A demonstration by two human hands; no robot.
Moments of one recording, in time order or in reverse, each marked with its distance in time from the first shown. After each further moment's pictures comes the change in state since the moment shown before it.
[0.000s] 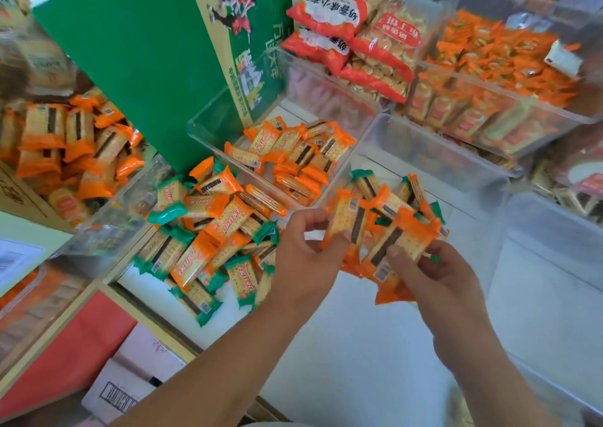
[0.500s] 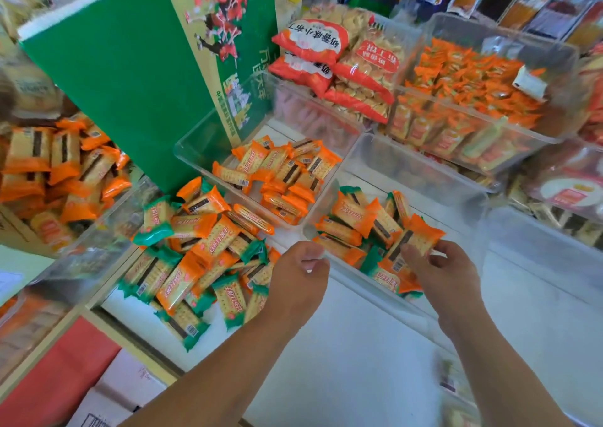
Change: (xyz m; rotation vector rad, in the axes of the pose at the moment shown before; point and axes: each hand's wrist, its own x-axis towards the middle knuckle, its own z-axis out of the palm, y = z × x) left_hand 0.026 -0.038 0.009 0.221 -0.080 -0.037; right_hand 0.072 0.014 -0.037 -0.172 0.192 0.021
